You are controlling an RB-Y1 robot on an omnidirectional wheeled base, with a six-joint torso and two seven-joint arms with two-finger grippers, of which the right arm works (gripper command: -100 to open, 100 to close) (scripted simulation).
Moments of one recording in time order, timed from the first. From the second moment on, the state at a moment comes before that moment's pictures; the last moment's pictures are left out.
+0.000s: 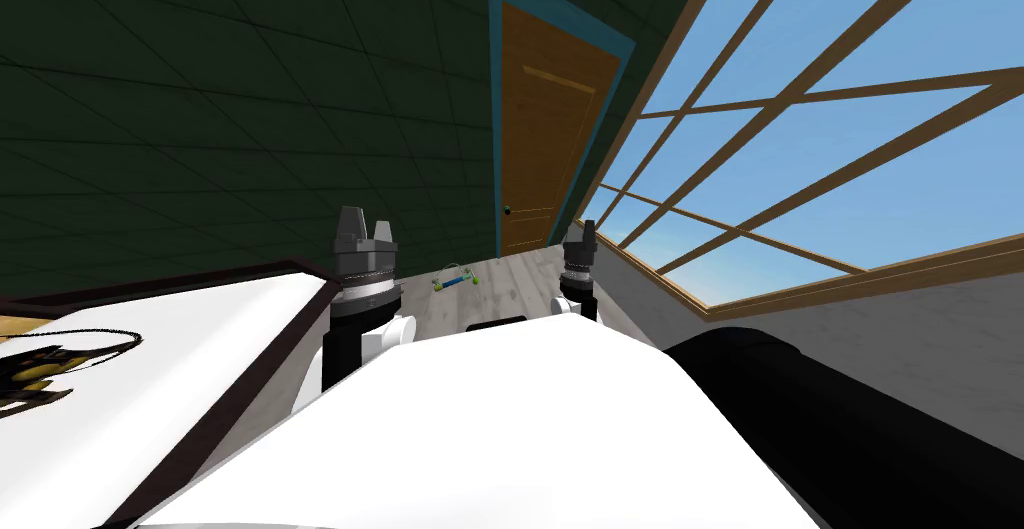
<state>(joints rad) 0.53 0.02 0.06 -2.25 -0.07 -0.62 0.17</state>
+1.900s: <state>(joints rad) 0.37 -0.06 -0.02 -1.82 0.10 -0.67 0.49</state>
